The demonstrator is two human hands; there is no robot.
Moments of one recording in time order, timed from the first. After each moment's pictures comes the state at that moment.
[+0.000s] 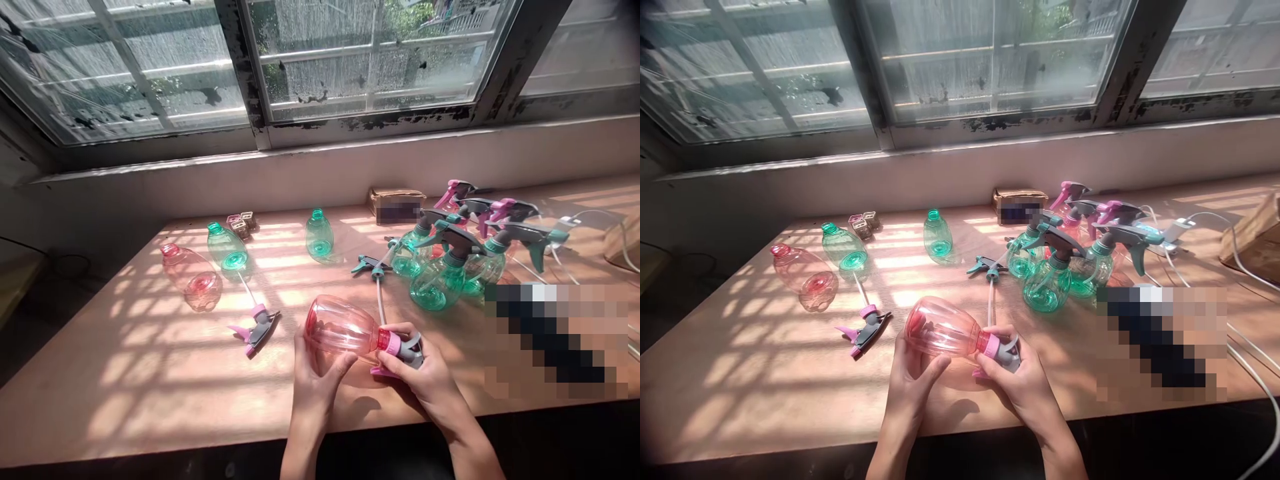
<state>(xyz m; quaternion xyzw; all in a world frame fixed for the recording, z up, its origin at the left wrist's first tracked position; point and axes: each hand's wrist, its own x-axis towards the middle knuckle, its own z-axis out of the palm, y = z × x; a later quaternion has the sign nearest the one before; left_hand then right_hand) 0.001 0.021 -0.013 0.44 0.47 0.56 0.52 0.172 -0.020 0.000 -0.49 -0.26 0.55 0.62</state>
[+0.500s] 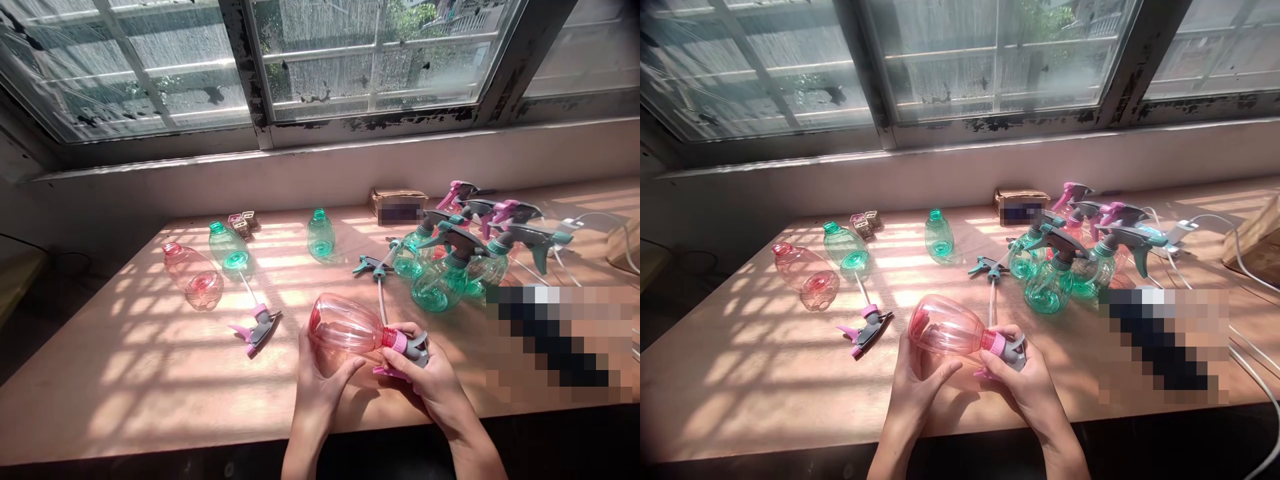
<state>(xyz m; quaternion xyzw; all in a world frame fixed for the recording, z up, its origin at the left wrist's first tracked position) 0.001 0.021 -0.016 0.48 0.46 0.55 0.51 0.175 -0.019 0.003 -0.49 -0.23 0.57 0.62</state>
